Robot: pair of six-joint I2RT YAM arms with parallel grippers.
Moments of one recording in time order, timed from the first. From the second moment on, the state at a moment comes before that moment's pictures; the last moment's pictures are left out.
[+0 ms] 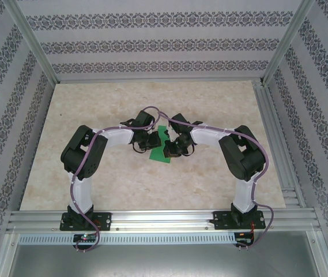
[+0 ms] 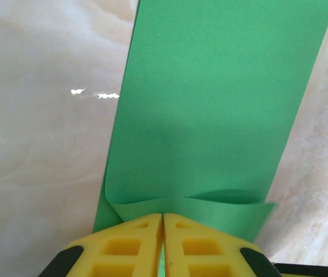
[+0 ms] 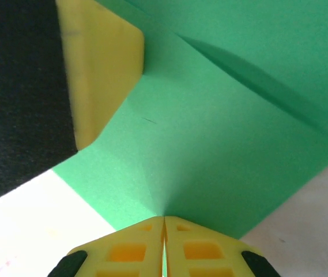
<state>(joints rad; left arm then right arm) -0.55 1.97 1.18 -0.29 0.36 -0.74 0.60 1.92 1.17 -0.53 -0.45 0.36</state>
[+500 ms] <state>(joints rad) -0.55 1.97 1.18 -0.29 0.36 -0.74 0.61 1.92 1.20 -0.57 -0.42 0.36</state>
